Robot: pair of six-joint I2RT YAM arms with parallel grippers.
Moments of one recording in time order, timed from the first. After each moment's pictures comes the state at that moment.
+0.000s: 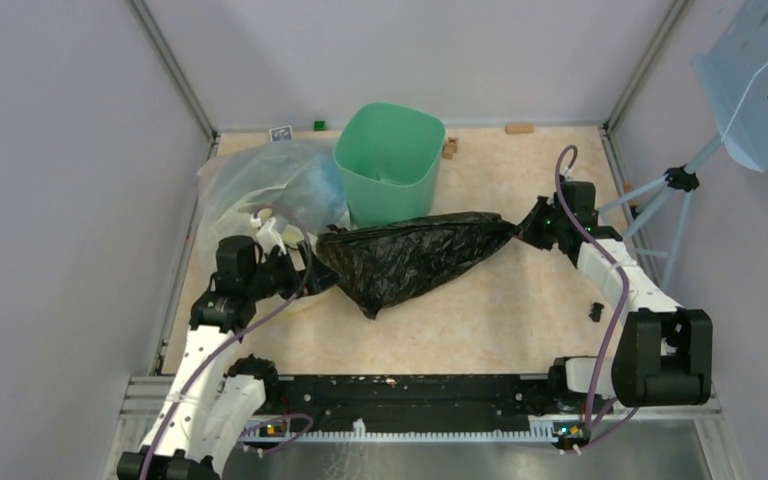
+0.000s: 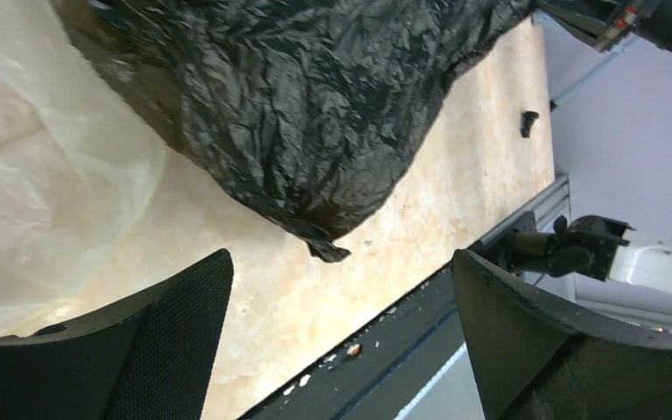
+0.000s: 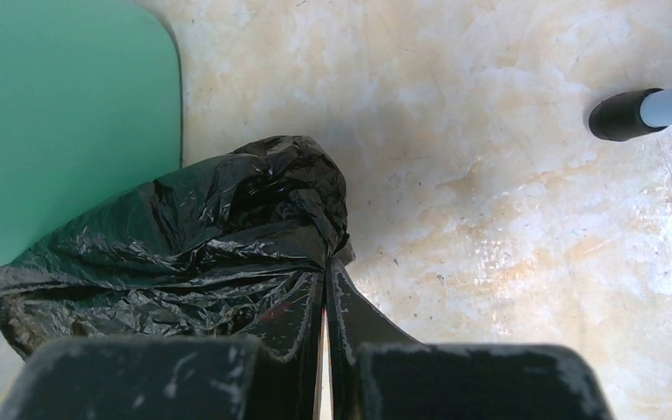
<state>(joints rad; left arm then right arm) -0.08 0.73 0.60 -0.49 0.64 -0.49 0.03 1.29 0.81 -0.28 -0.25 0.55</state>
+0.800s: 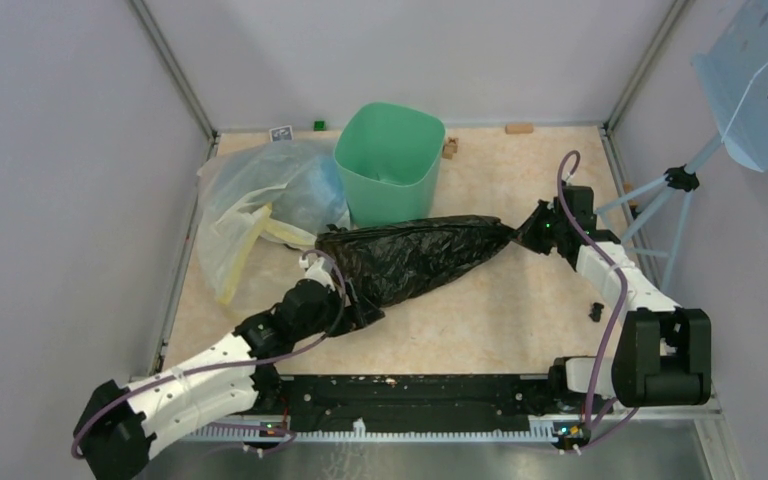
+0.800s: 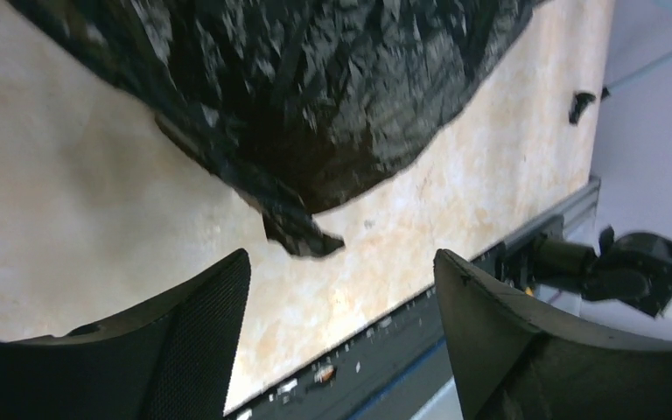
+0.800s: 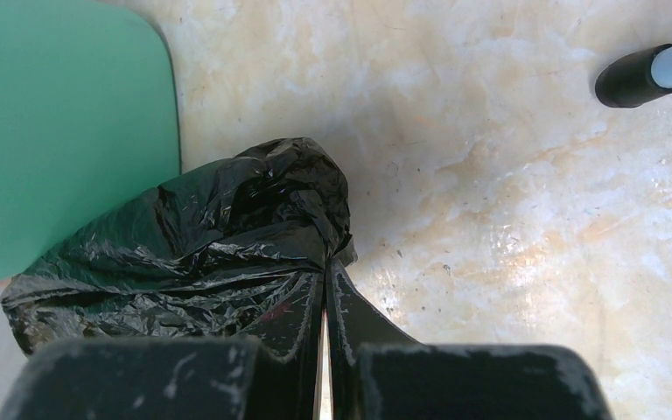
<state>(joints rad) -0.79 0.73 0.30 -0.17 0.06 -1.02 0.03 1.29 0.77 -0.27 -0.24 0.62</state>
